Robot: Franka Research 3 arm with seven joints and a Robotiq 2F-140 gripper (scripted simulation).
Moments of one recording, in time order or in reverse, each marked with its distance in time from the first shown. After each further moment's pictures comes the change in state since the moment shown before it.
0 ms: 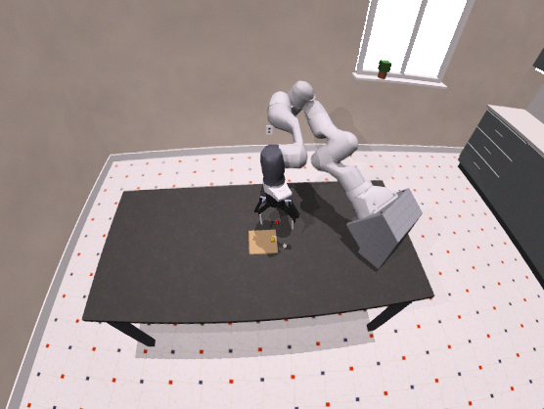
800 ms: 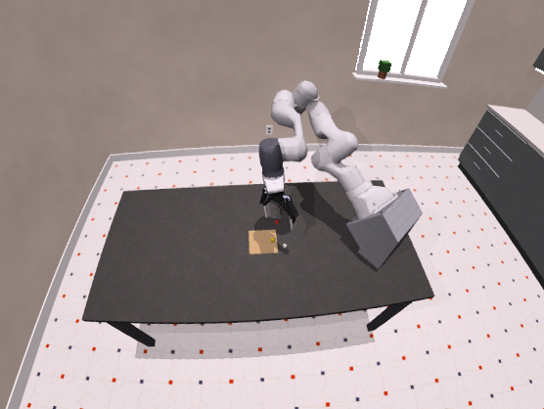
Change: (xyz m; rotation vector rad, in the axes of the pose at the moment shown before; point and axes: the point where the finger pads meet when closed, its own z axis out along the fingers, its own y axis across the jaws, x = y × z) arm -0.003 -0.014 -0.023 0.094 0.047 0.423
